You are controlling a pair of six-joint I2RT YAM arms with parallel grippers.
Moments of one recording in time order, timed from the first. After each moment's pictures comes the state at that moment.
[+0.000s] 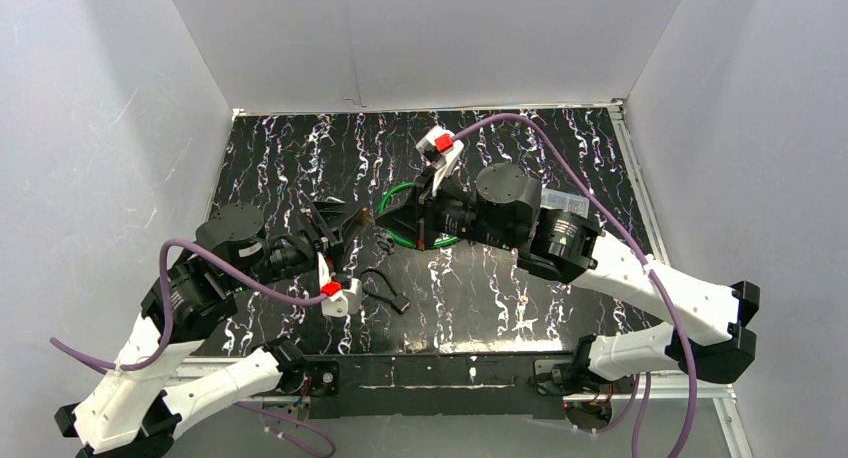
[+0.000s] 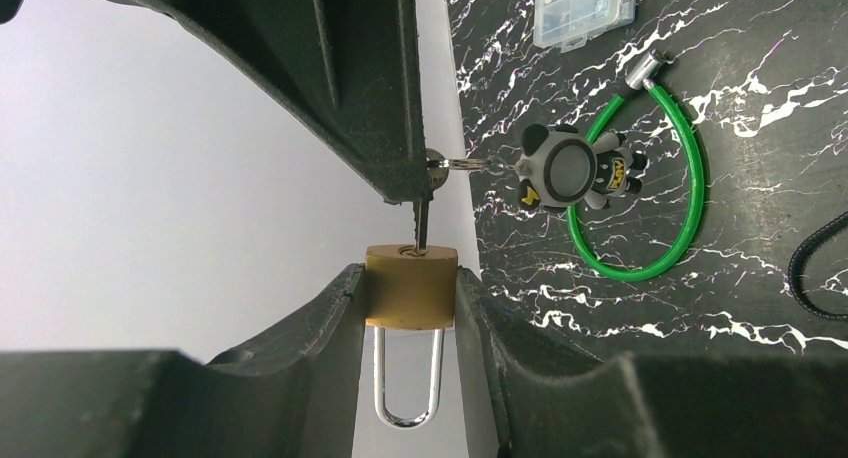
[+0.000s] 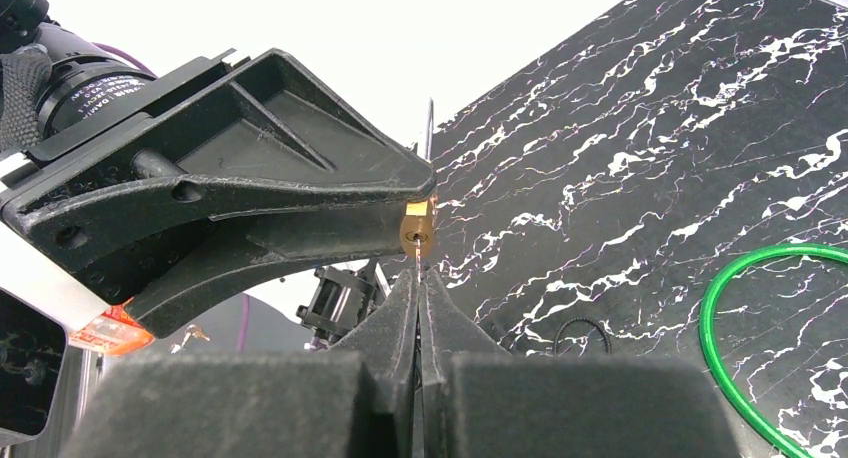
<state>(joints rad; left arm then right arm) -0.81 0.74 1.28 -0.84 0.28 1.35 1.20 1.26 1.45 -0.28 -0.04 0.39</state>
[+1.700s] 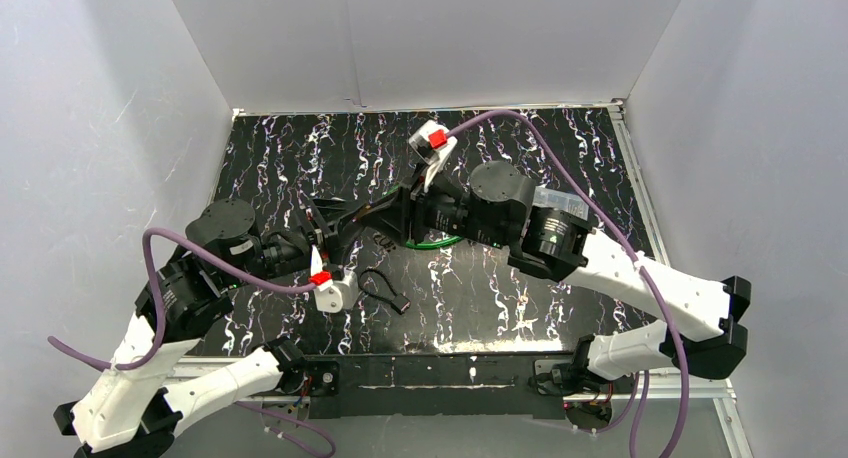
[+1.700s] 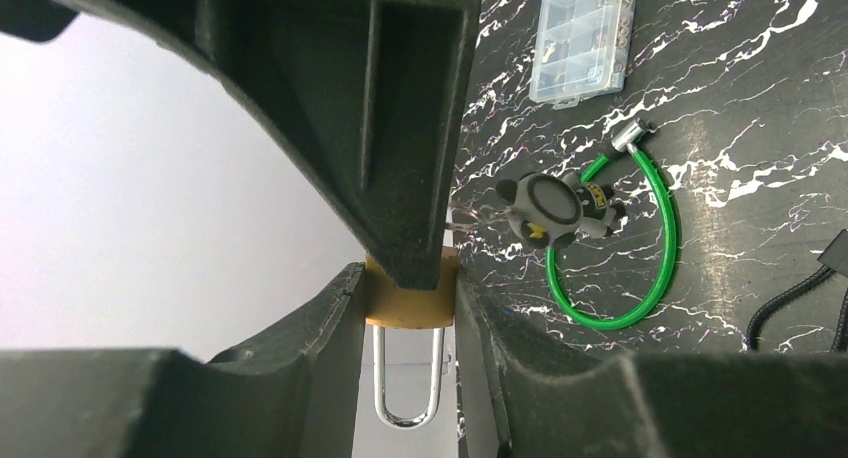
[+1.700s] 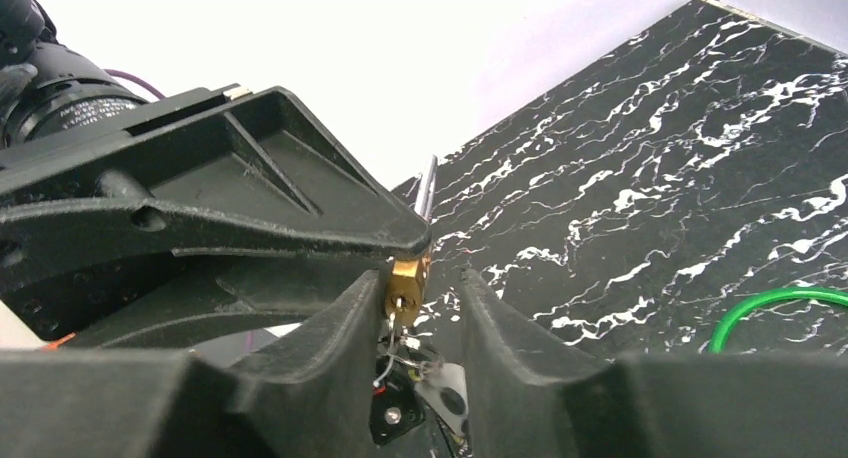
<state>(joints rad) -0.82 0.76 1.34 -0.81 0.33 1.20 1.21 1.29 1.47 -0.21 -0.02 0.37</state>
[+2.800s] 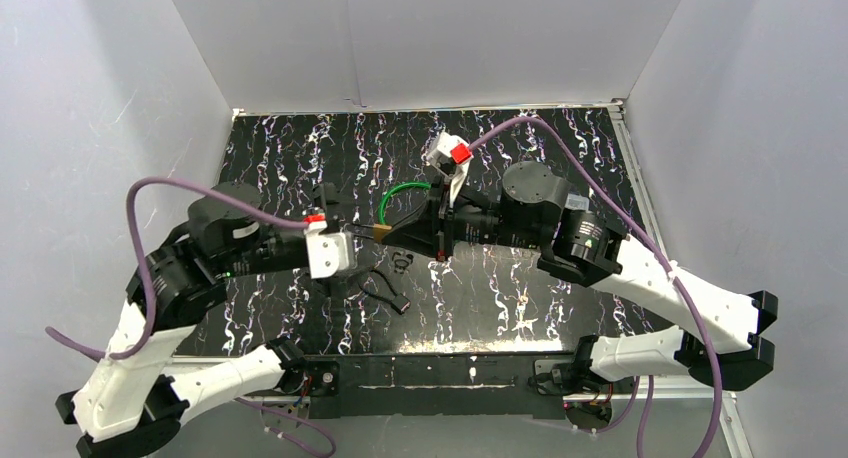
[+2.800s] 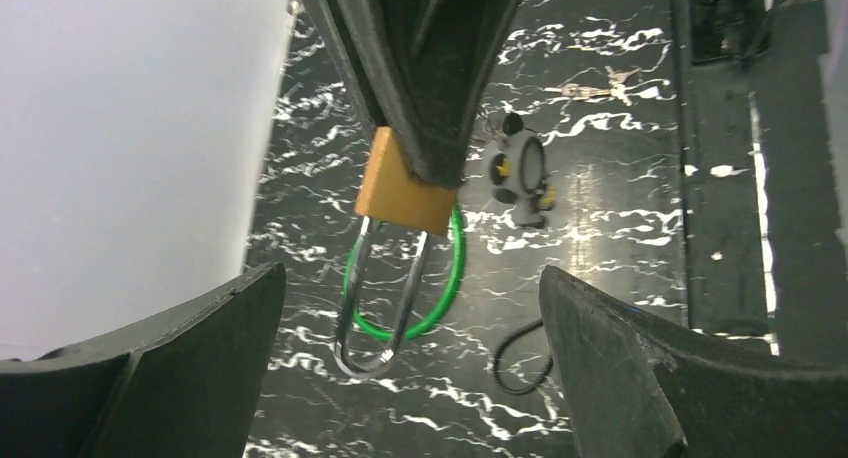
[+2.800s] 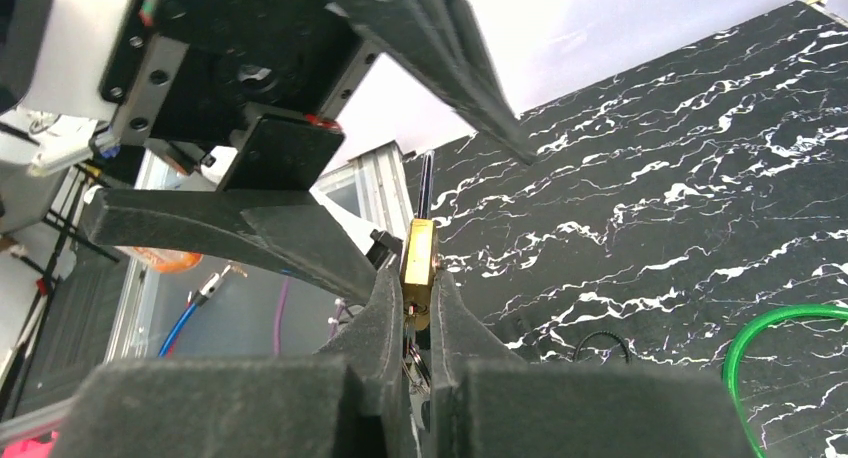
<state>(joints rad) -0.82 0.85 1.50 -1.00 0.40 0.74 1.18 1.19 1.44 -0.29 -0.23 0.32</state>
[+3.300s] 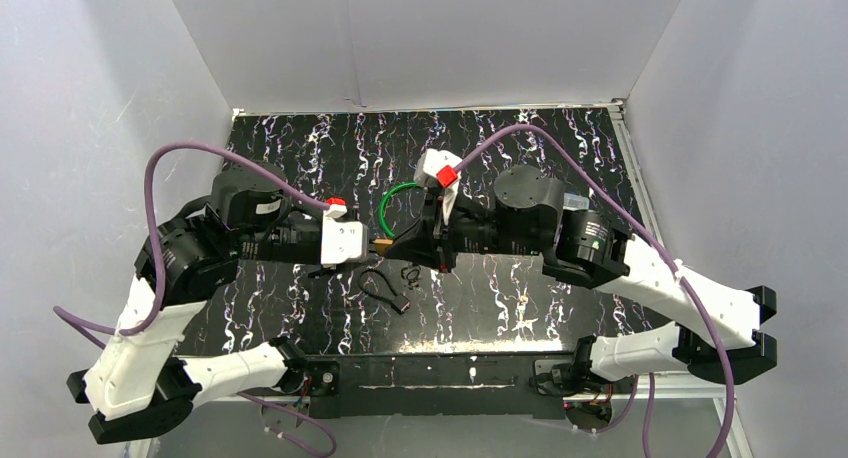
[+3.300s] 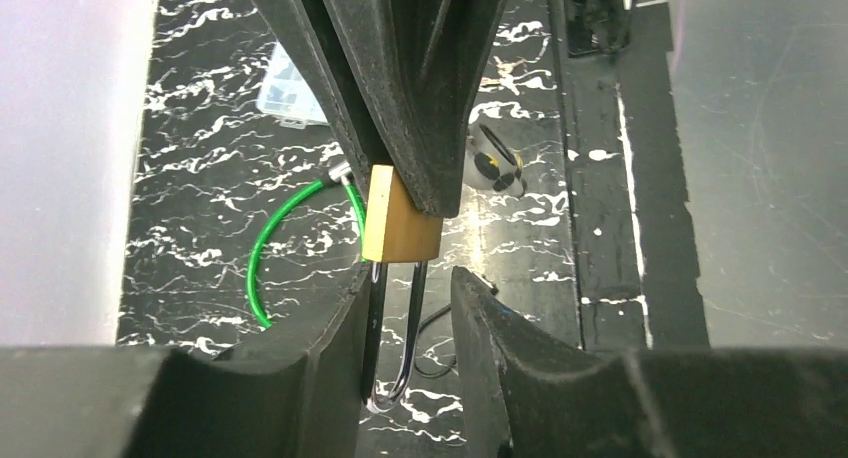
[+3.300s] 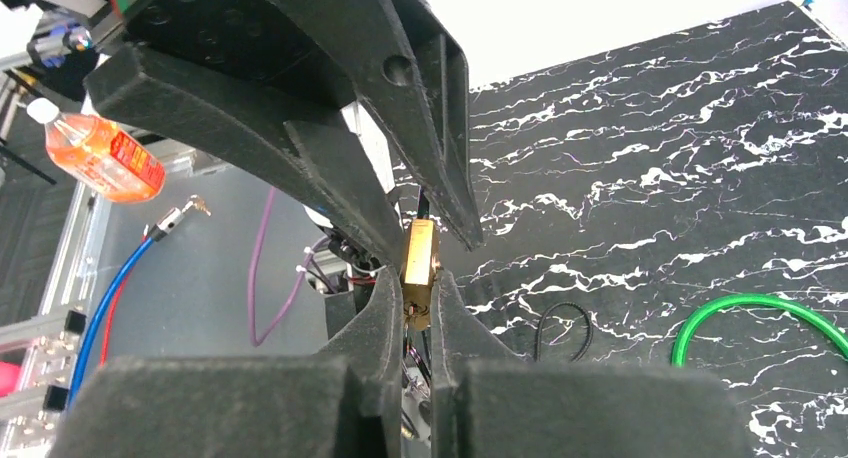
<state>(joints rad) -0.82 1.01 1.69 -1.20 0.53 0.66 1.24 1.21 1.53 -0.46 -0.23 0.16</state>
